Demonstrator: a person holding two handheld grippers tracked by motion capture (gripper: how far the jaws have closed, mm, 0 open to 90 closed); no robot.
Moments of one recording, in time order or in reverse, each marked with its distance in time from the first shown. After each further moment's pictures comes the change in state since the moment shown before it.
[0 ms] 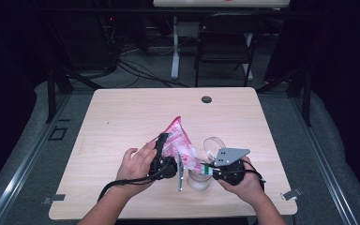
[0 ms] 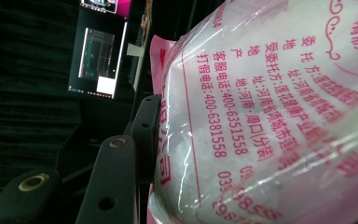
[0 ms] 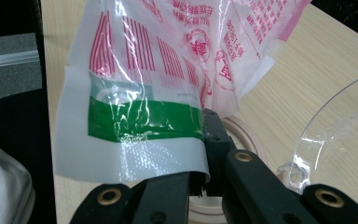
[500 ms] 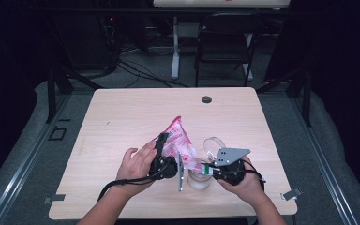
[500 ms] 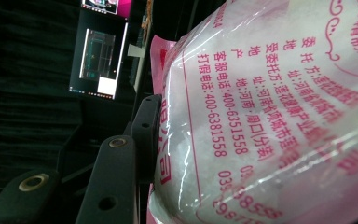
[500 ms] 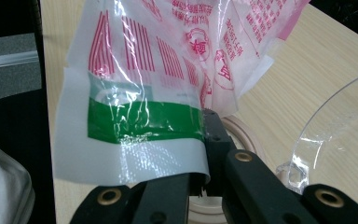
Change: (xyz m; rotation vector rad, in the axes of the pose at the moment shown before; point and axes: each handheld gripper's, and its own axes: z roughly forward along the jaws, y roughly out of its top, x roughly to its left) left arm 0.001 0.001 0.000 -0.008 0.005 0.001; right arm -0.001 0.000 0.000 -0.001 -0.001 -0.002
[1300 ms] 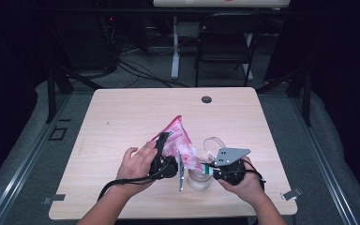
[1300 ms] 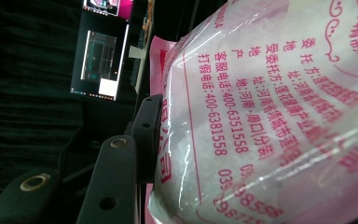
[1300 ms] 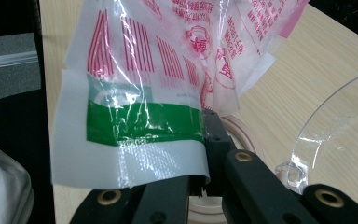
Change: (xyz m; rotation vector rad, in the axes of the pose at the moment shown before) left arm 0.002 0.001 -0.001 0.001 0.004 0.005; right arm 0.000 0.000 0.000 0.001 -0.003 0.001
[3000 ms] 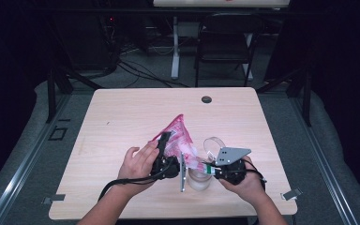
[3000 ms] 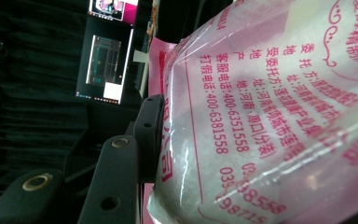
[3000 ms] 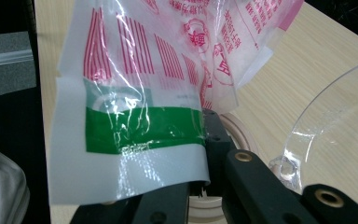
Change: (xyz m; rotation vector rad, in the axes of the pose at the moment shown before) left arm 0.002 0.006 -0.002 -0.017 0.017 0.009; right arm -0.002 -0.002 -0.001 0.006 -0.016 0.000
